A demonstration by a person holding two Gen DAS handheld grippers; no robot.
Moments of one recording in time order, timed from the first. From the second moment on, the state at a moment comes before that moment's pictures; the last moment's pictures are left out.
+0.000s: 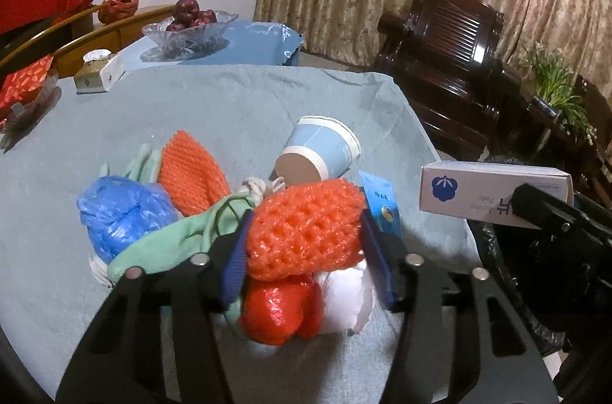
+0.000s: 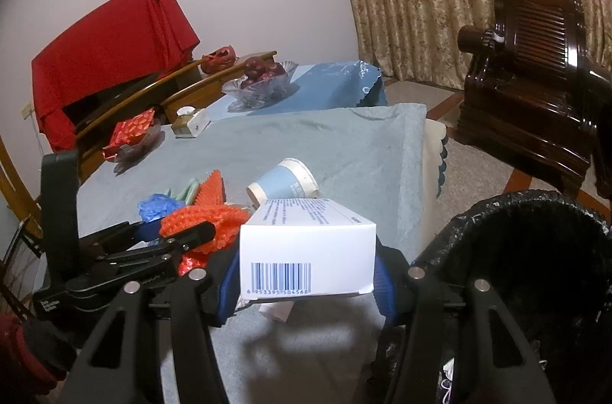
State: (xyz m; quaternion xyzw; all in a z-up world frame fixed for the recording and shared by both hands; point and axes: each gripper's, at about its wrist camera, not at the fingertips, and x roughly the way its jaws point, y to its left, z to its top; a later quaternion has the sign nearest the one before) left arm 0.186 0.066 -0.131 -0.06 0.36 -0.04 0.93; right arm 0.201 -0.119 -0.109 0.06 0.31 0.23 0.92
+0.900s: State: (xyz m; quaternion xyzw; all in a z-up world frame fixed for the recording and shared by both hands) left arm 0.147 0.057 -0.063 -0.07 0.30 -0.07 0.95; right arm 0.173 -0.126 -0.070 0.06 0.27 0.21 0.94
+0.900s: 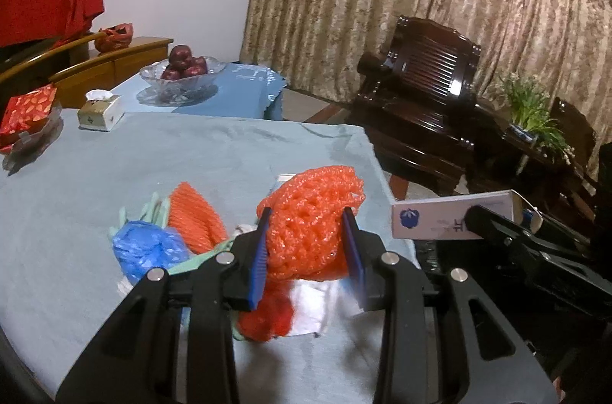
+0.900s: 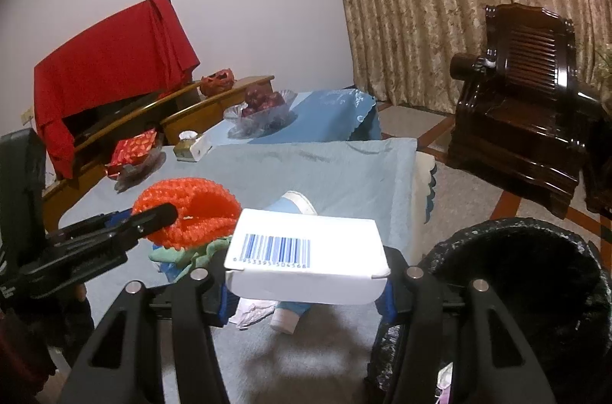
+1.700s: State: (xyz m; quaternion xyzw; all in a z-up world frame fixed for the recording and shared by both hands) left arm 0.164 -0.089 -0.075 -0.04 0.31 -0.21 0.93; right arm 0.127 -0.269 -0.076 0.07 0.28 0.05 0.96
